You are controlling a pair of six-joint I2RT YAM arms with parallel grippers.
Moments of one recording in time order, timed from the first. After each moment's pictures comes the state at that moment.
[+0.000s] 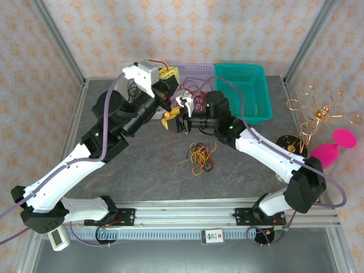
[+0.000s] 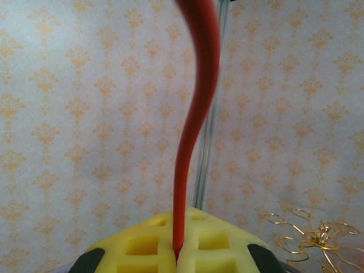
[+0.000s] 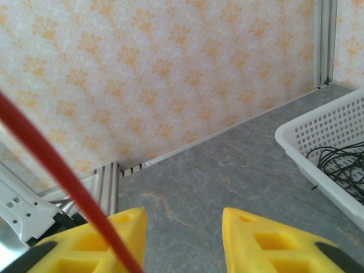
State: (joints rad) left arm -0.82 1.18 1.47 -0.01 -0.18 -0.07; right arm 0.70 1.43 1.19 0.04 -0.68 0.17
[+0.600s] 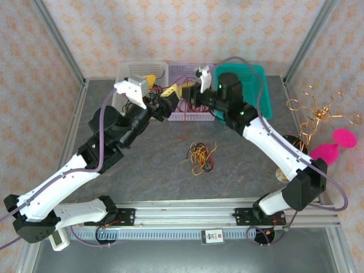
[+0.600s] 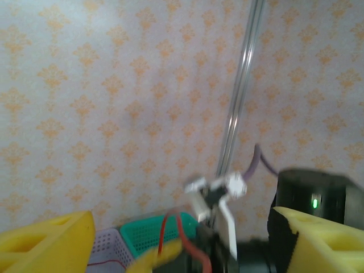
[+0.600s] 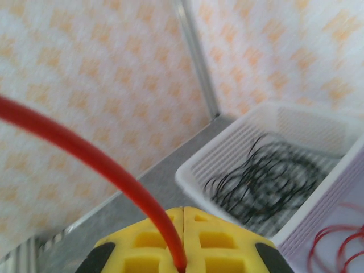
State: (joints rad) left arm -0.82 1.03 1.23 0.05 -0.29 -0.12; right arm 0.57 1.47 1.45 -0.10 -0.40 0.24
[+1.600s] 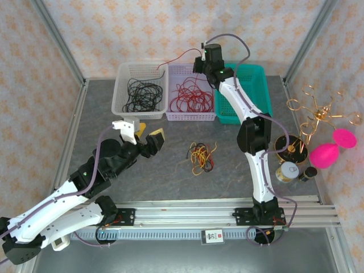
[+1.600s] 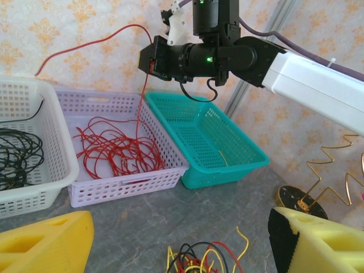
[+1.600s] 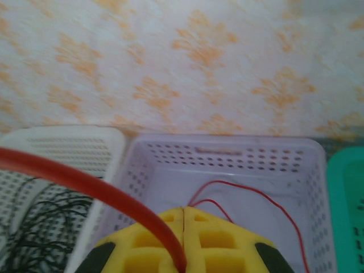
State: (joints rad) left arm -0.82 0.70 0.77 -0.20 -0.31 -0.38; right arm 0.36 2.35 2.36 -0.45 0.03 0.28
